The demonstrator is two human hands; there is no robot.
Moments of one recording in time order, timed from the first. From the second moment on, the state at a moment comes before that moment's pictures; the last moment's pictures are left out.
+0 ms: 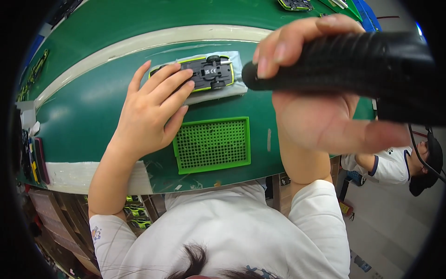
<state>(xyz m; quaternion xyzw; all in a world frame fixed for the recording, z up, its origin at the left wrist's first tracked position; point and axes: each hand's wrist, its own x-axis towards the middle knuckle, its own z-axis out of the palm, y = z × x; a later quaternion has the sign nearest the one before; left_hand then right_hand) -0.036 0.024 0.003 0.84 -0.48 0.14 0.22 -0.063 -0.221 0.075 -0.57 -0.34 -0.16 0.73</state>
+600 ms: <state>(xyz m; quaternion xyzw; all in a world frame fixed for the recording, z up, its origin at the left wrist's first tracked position) -0.033 0.022 0.008 0.85 -0.47 0.10 0.21 -0.026 -0.231 0.047 -0.60 -0.34 -0.12 0.71</state>
